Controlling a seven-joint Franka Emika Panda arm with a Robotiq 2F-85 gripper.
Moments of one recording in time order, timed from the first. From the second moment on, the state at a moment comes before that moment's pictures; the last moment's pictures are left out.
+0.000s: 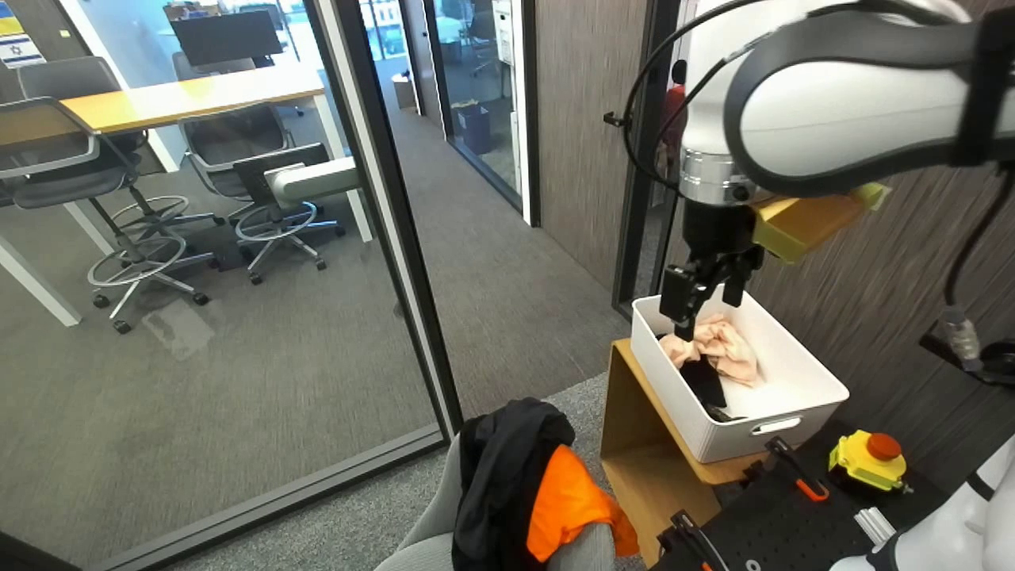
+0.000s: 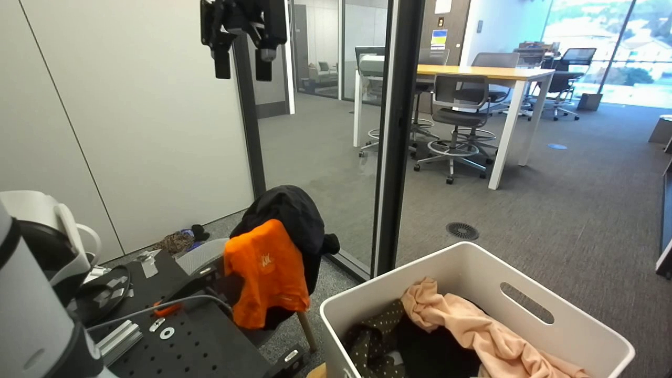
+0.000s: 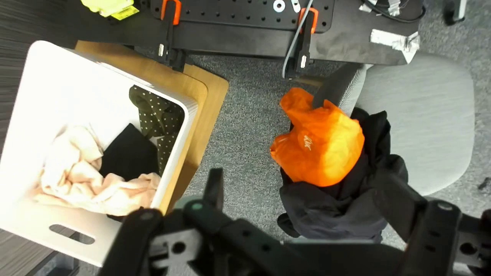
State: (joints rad) arm 0.13 -0.67 0.12 -2.52 0.04 1.74 0.10
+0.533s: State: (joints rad) arm 0.06 -0.96 0.07 -2.66 0.04 1.74 0.13
